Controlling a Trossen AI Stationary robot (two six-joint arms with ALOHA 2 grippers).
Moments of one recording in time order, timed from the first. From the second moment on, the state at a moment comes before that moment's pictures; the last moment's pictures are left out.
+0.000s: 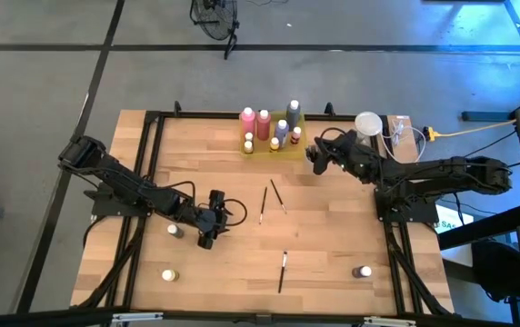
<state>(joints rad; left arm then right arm) -0.37 1.42 0.61 -0.03 -0.32 0.01 -0.24 1.08 0.30 0.55 0.51 0.19</state>
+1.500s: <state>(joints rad) -0.37 1.40 0.64 0.00 -0.30 0.11 -0.08 1.08 0.30 1.04 -0.43 0.31</state>
